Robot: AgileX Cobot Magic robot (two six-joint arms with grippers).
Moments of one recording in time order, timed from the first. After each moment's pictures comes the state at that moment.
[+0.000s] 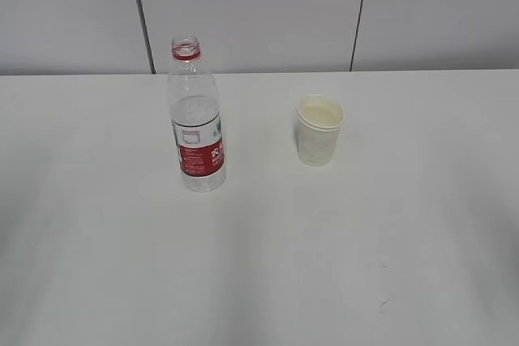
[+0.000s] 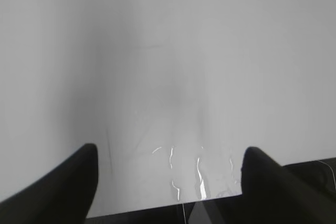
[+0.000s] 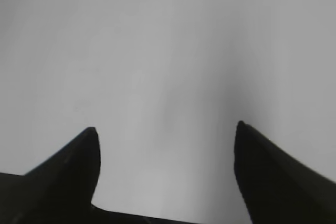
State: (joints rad) left arm 0.00 0.76 -0.60 -0.04 1.00 0.13; right arm -0.04 0.63 -0.62 0.14 0.92 -0.17
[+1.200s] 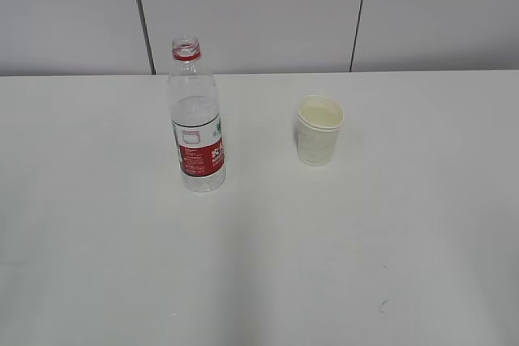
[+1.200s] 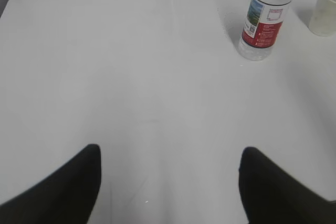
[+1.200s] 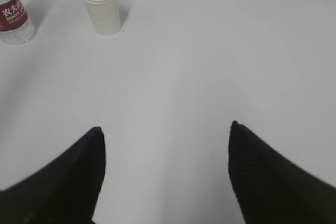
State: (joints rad) left arm 0.00 0.00 -0.52 -0.07 1.11 0.10; right arm -0.04 0.05 -0.51 0.13 1.04 -0.17
